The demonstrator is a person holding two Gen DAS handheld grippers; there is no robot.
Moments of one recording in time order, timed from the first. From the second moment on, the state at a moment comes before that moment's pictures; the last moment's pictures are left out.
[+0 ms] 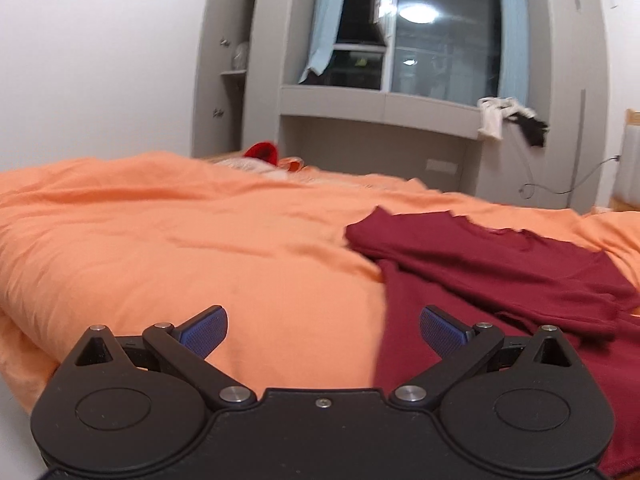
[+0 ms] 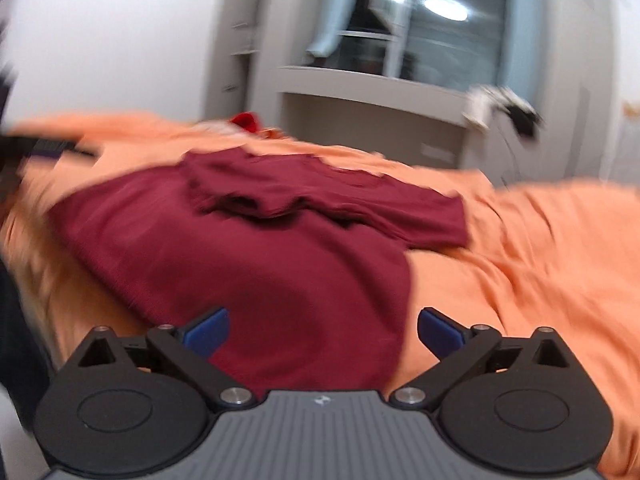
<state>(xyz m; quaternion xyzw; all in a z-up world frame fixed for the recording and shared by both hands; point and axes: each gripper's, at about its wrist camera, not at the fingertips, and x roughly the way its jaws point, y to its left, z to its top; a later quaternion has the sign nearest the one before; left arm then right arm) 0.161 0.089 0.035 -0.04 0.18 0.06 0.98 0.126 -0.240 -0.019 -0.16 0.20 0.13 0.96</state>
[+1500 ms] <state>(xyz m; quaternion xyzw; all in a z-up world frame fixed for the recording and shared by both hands) 0.120 -0.044 -0.014 0.25 0.13 -0.09 0.96 0.101 -0.216 0.034 -0.19 0.09 0.12 0.97</state>
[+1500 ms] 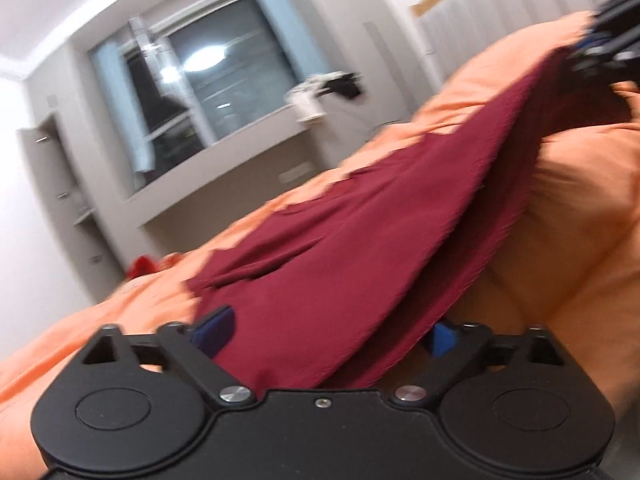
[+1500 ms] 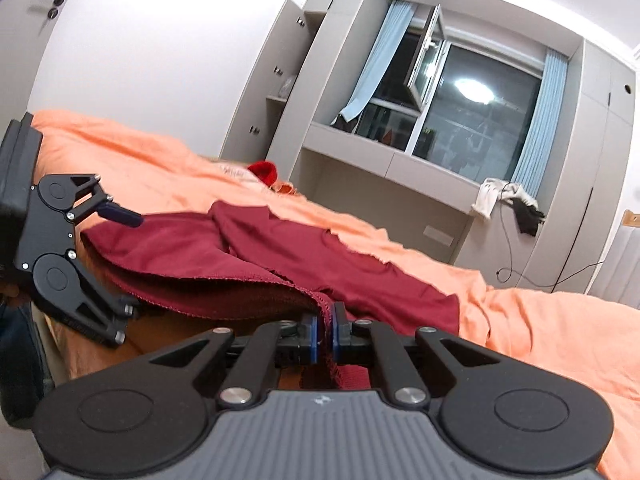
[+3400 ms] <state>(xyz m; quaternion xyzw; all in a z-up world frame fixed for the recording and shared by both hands) 0.302 -0.033 0.132 0.16 0.12 -0.02 0.98 0.329 -0.246 0.079 -0.20 0.06 0.04 0.98</state>
